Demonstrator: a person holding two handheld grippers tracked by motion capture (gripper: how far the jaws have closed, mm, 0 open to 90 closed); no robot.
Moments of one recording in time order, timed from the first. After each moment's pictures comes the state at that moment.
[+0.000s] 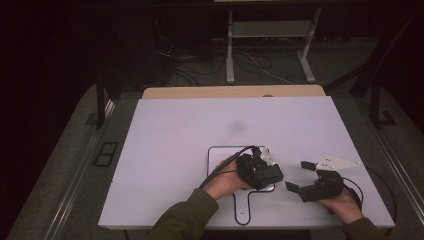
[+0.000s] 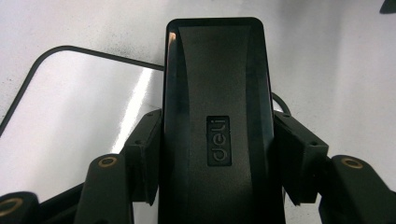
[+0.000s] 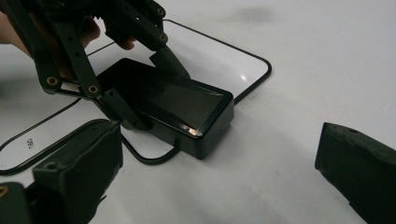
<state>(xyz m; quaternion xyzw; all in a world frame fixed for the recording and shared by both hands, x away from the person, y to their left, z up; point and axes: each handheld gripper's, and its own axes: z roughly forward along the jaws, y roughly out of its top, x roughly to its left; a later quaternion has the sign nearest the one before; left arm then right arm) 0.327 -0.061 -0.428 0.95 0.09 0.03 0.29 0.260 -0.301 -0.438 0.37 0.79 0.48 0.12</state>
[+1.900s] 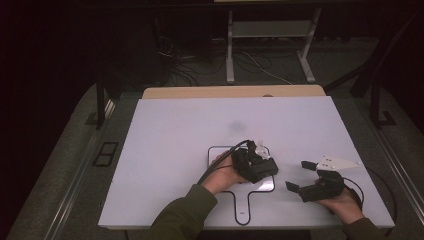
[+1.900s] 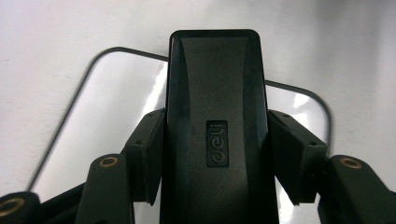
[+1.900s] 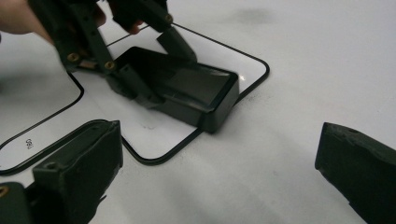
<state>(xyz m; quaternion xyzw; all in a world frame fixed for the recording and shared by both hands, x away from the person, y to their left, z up) 0.343 -0.052 -0.425 0.95 0.12 0.06 0.30 0.259 -0.301 -0.437 0.37 0.79 0.47 0.12</state>
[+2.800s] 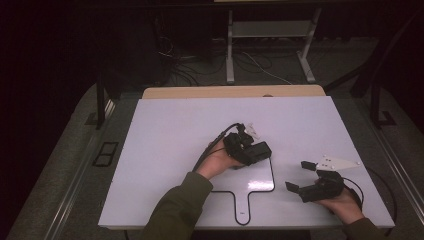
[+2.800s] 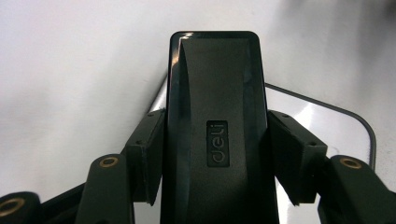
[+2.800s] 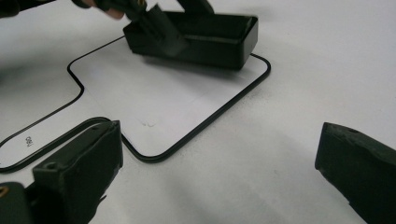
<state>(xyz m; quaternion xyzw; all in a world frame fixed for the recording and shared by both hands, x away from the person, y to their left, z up) 0.383 -0.029 -0.402 0.93 0.16 0.05 0.33 0.259 -0.301 -0.437 0.37 0.79 0.47 0.12</state>
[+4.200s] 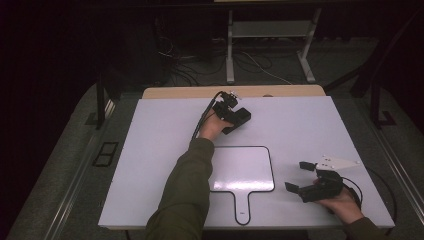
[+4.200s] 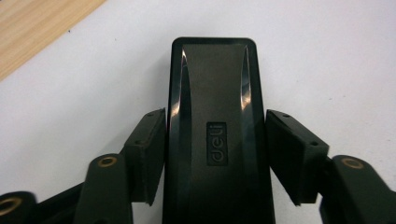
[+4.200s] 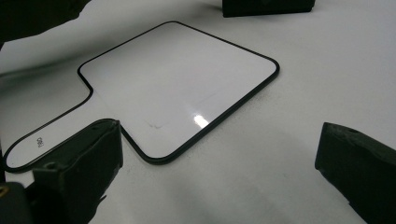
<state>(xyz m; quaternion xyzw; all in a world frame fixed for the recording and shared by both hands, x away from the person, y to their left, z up) 0.522 -0.006 -0.425 0.89 0.31 0.09 0.31 0.262 -0.302 -0.440 0.36 0.79 0.48 0.10</state>
